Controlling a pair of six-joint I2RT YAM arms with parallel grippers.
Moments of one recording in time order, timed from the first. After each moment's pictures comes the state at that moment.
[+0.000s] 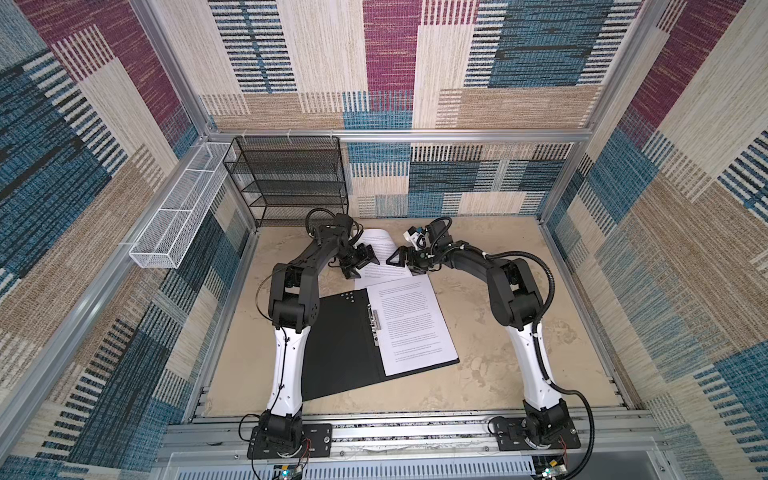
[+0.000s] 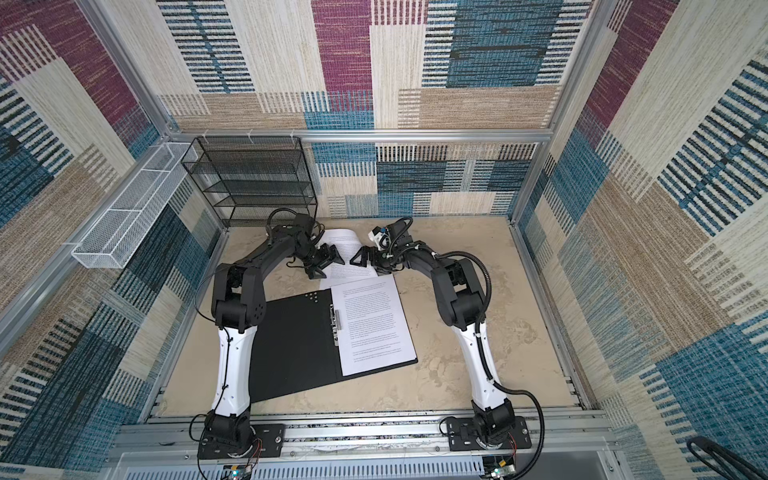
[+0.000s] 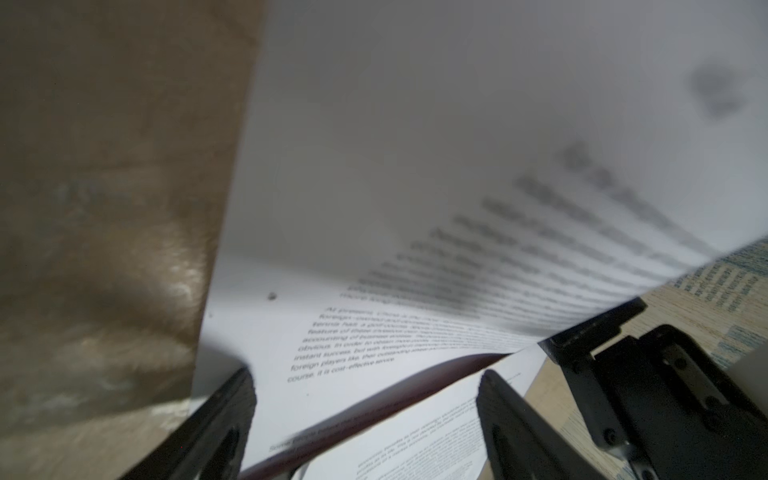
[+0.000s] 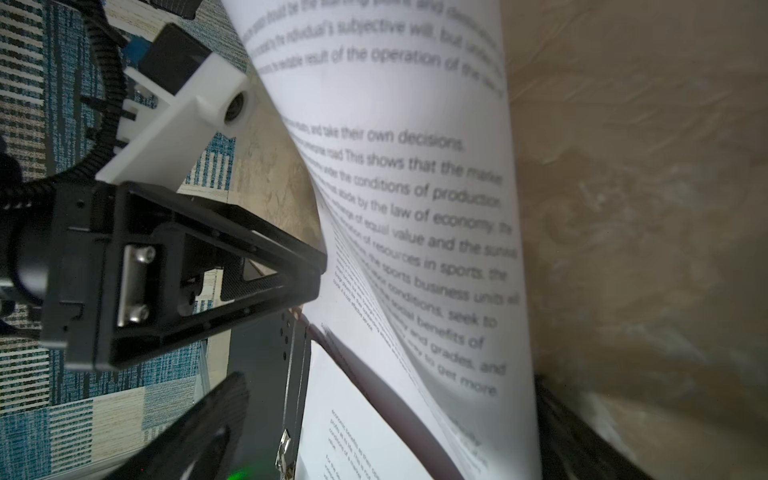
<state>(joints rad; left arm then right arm) -0.22 2.40 1.99 -0.89 0.45 -0.60 0.38 2.39 1.83 -0.28 -0.77 0.46</state>
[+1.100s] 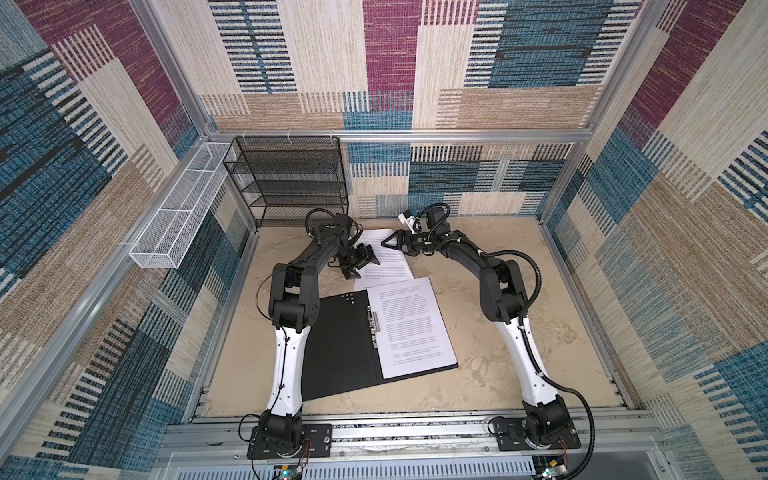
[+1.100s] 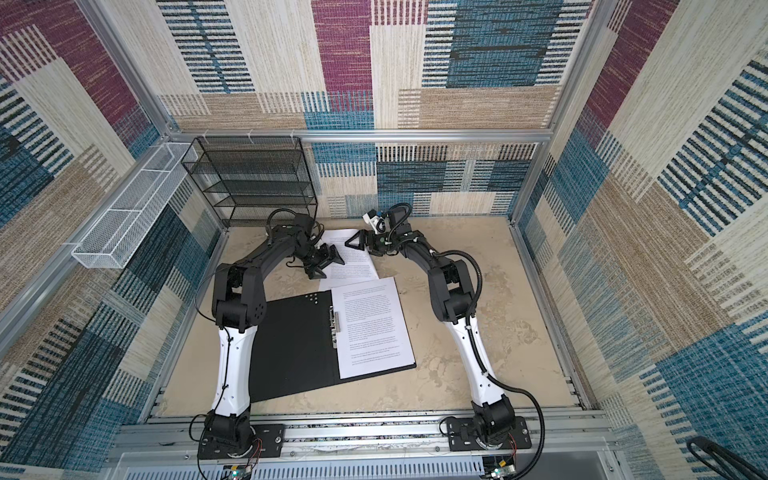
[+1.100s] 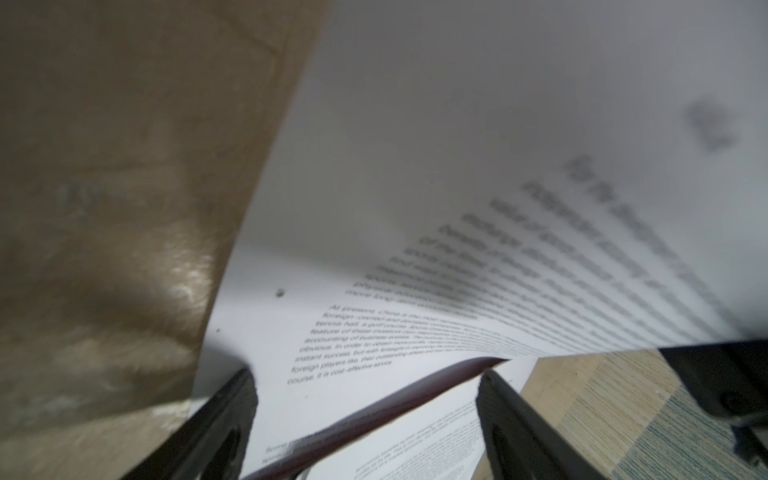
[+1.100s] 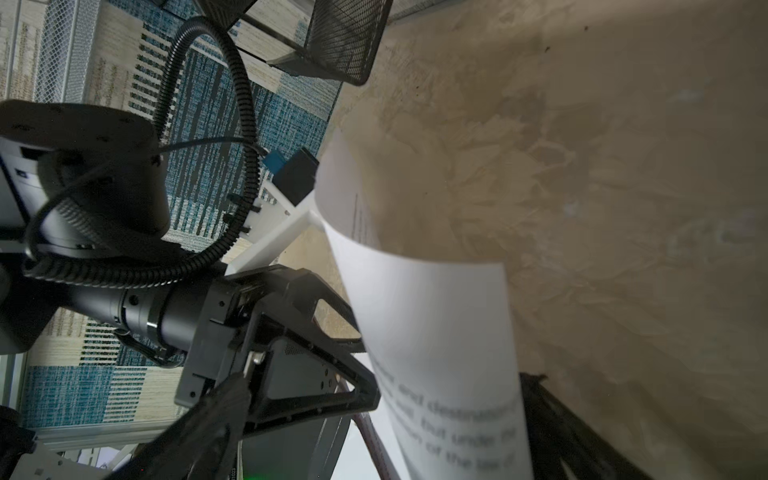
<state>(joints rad) -0.22 2.41 2.00 -0.89 0.47 -0.60 0.35 2.63 2.25 -0.25 -0.96 0.49</state>
